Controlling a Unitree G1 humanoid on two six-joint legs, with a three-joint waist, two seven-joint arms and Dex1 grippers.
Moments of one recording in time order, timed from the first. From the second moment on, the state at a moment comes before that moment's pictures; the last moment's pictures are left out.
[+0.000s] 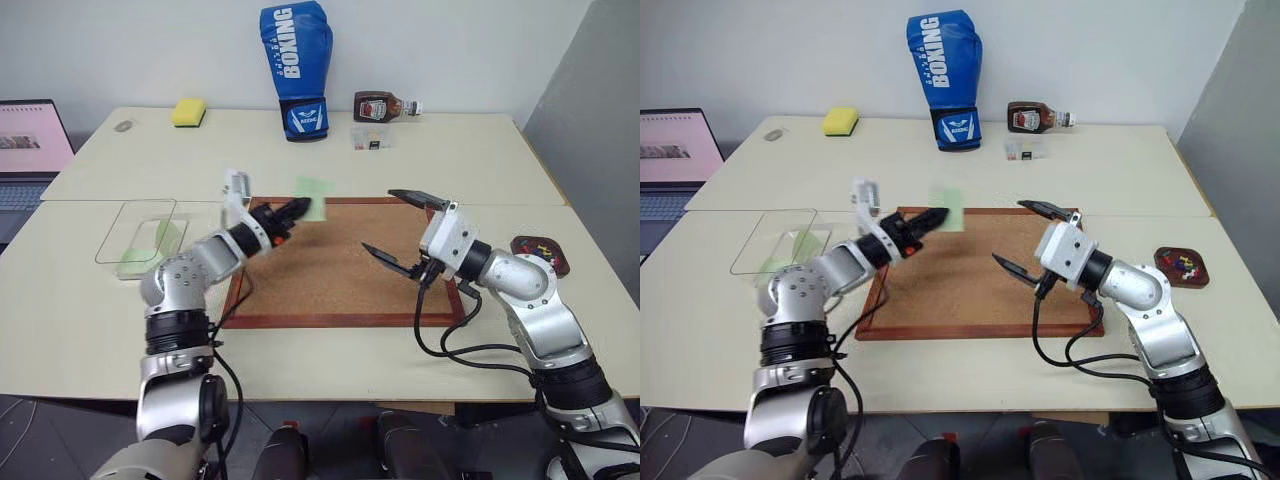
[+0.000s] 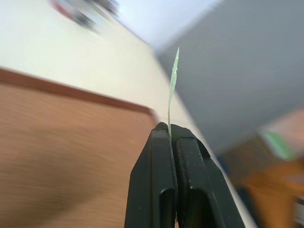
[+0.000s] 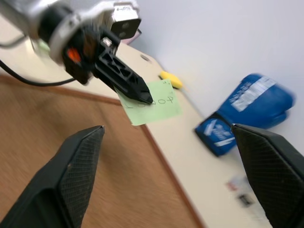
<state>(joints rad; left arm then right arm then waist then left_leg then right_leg) -0.69 0.33 0.34 0.22 -0.80 0.89 -0.39 -0.46 -0.49 0.17 -0.28 0.20 0.13 0.70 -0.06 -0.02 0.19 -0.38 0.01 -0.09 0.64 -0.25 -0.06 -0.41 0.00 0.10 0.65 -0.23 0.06</state>
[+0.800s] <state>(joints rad) -0.51 0.48 0.45 0.23 -0.20 0.38 0.12 -0.63 -0.37 0.17 -0.43 0.55 0.60 0.69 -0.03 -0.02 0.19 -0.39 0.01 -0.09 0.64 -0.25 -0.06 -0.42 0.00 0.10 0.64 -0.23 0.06</state>
